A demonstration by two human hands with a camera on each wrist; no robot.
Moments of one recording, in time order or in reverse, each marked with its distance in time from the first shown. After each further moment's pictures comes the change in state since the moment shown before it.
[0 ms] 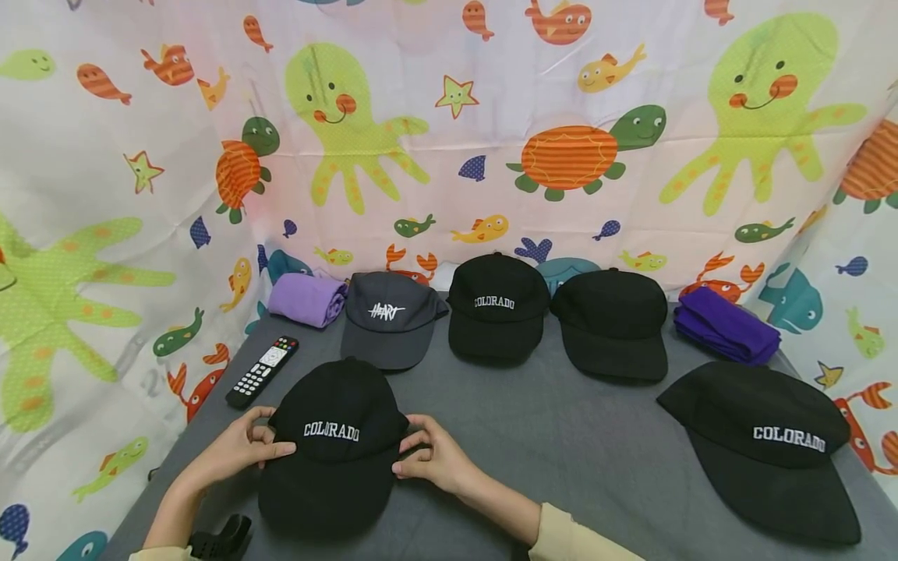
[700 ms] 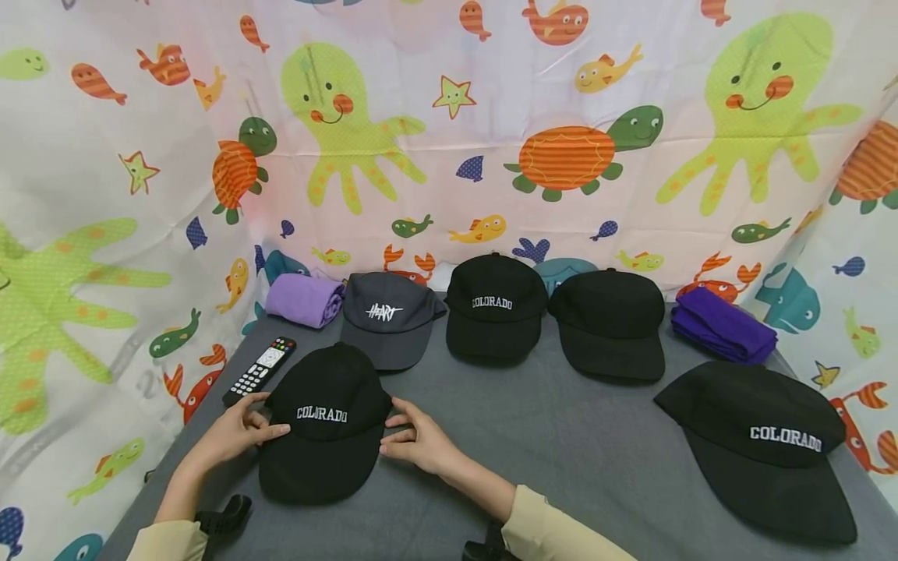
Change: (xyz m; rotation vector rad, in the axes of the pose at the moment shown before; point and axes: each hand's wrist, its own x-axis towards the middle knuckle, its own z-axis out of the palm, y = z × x) left_hand 0.022 -0.007 -0.012 0.189 0.128 0.001; right_hand 0.030 -0.001 0.001 -0.188 -0.007 -0.014
